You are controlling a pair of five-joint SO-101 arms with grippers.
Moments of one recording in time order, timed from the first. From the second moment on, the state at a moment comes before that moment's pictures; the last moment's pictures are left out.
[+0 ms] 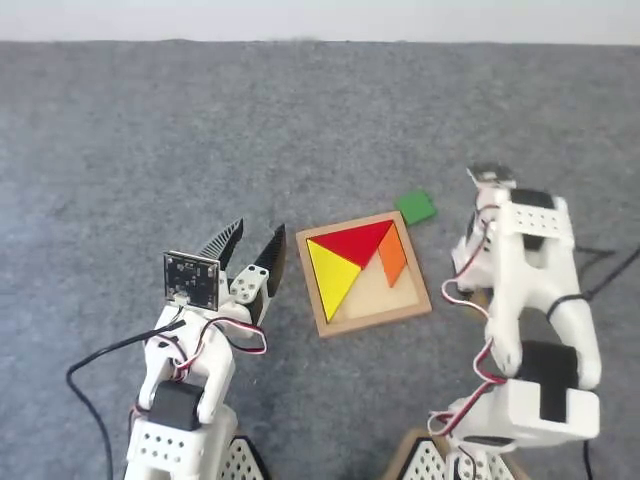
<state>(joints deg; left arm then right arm) 6.2 -103.0 96.9 35.3 6.7 4.4 0.3 25.3 75.9 12.6</state>
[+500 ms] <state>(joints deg) 6.2 -103.0 96.9 35.3 6.5 -18.4 1.5 10.9 75.8 -2.1</state>
